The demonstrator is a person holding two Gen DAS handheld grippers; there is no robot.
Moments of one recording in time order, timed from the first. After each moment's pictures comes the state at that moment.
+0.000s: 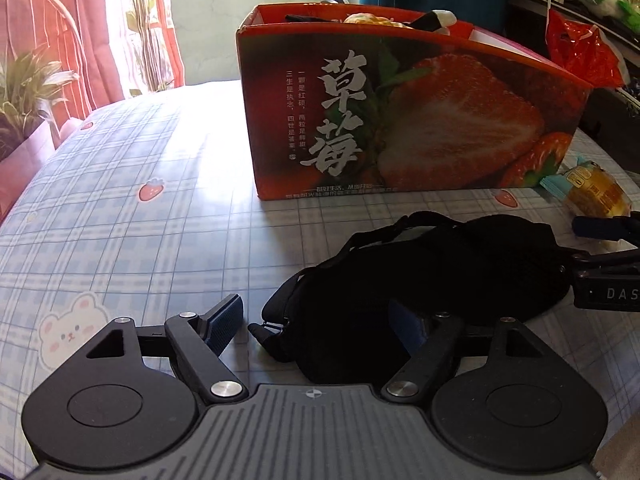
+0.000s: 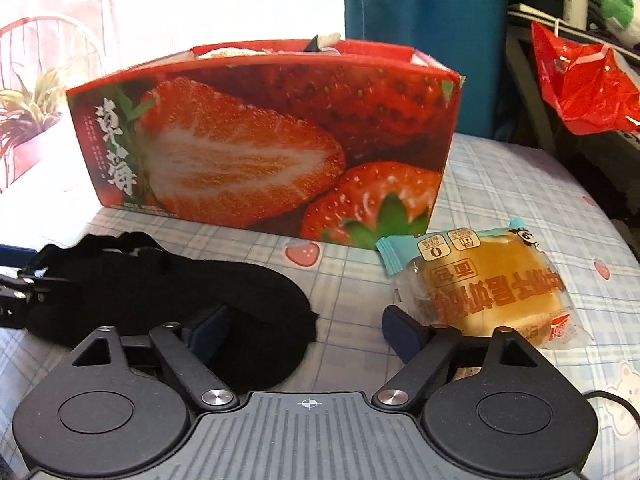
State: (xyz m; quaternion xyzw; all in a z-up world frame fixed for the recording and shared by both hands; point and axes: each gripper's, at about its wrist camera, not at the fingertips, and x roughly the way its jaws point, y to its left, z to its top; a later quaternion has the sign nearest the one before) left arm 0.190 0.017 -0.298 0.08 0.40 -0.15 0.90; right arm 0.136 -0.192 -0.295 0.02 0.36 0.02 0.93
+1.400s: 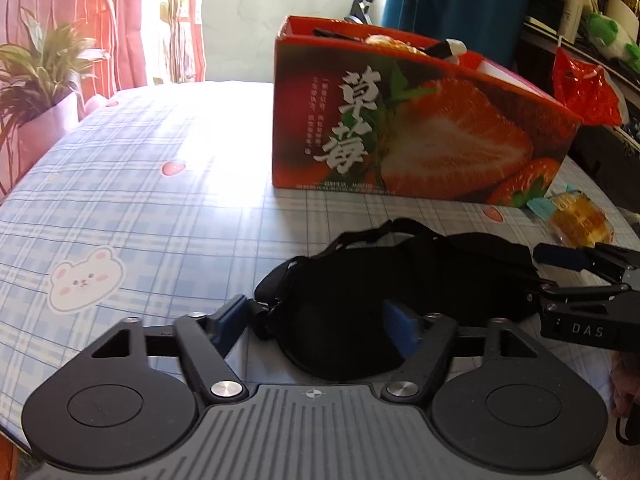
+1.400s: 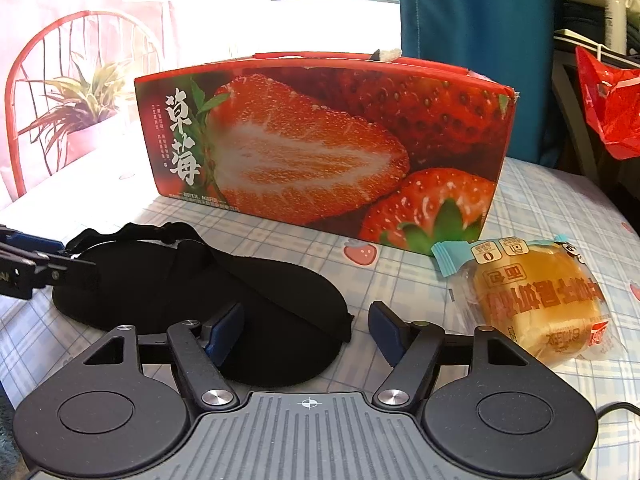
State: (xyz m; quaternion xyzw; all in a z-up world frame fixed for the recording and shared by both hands) left arm 0.158 0.039 -0.287 0.03 0.39 -0.13 0.91; right arm 0.122 -0.178 -0.295 0.00 0.33 0.09 0.94
